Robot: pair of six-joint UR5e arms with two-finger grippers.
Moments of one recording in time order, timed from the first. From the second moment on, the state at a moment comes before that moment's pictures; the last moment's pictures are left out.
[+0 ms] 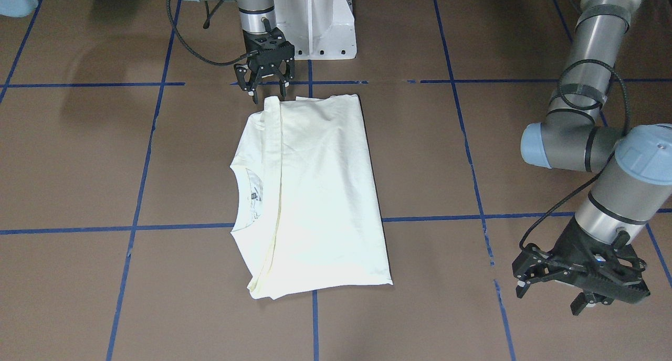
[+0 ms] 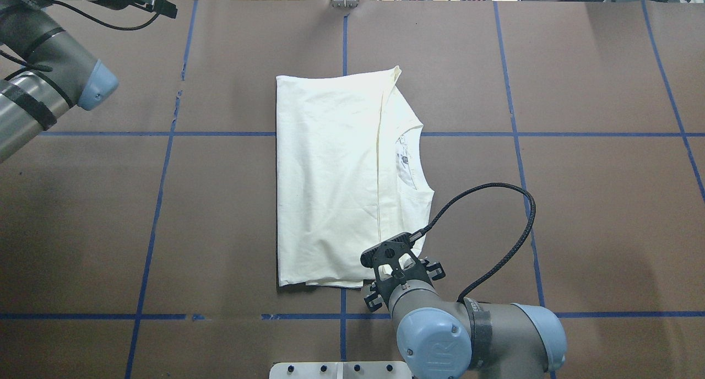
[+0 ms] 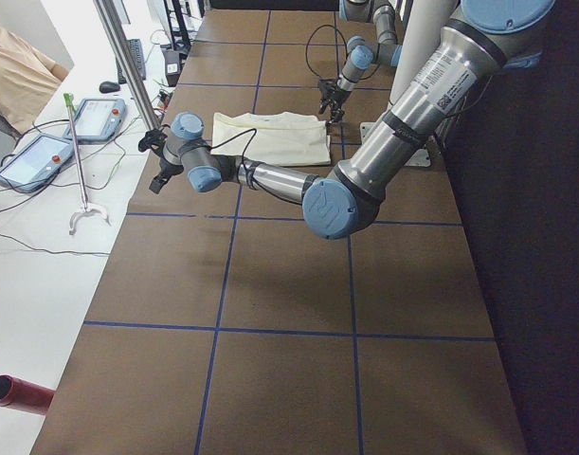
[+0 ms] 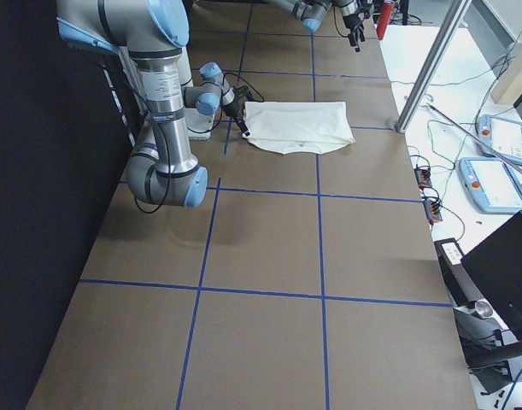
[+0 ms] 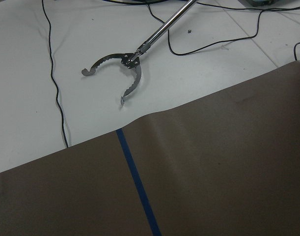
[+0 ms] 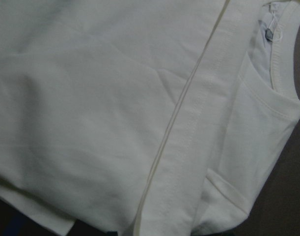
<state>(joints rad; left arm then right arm) -1.09 -2.24 -1.10 -2.38 -1.96 -0.54 0.09 -1.16 1.93 -1.54 1.22 1.04</state>
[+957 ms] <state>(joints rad) -1.09 -2.24 -1.10 -2.38 -1.96 -0.54 0.09 -1.15 1.93 -1.53 1.20 1.02</state>
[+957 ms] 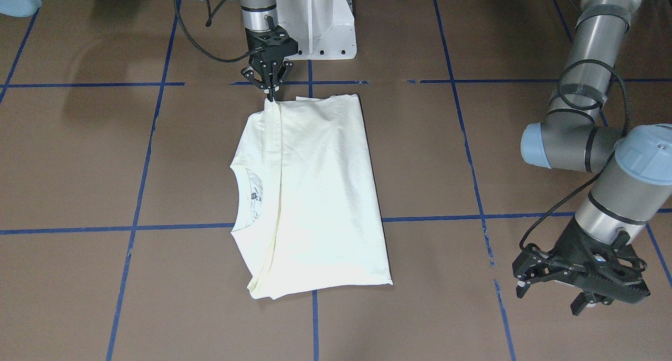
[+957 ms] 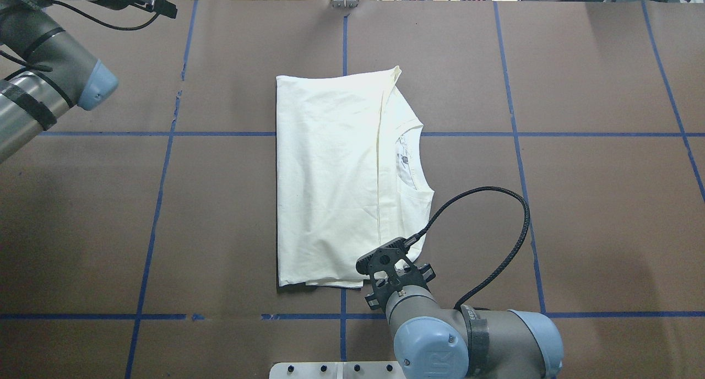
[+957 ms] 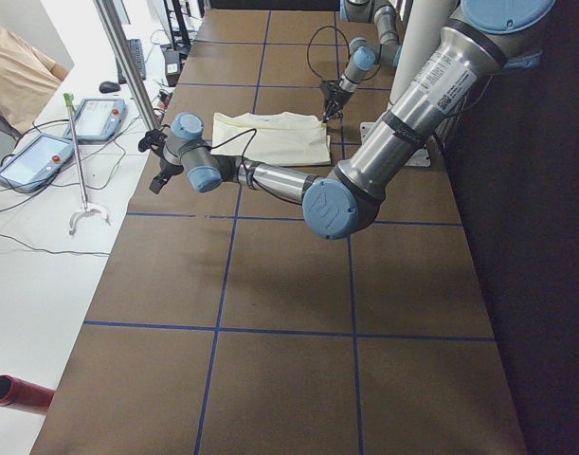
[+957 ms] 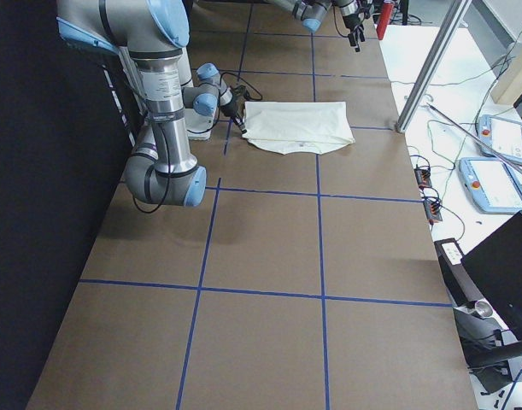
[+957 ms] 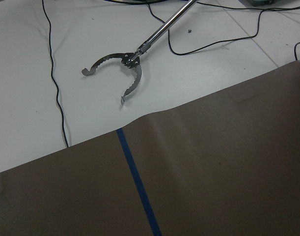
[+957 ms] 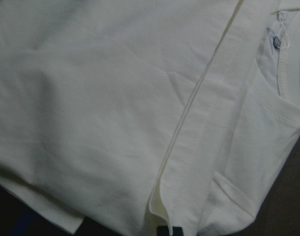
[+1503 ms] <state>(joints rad) -1.09 -2.24 -1.10 -2.38 -1.96 -0.54 0.11 -1.22 2.00 -1.54 1.20 1.17</state>
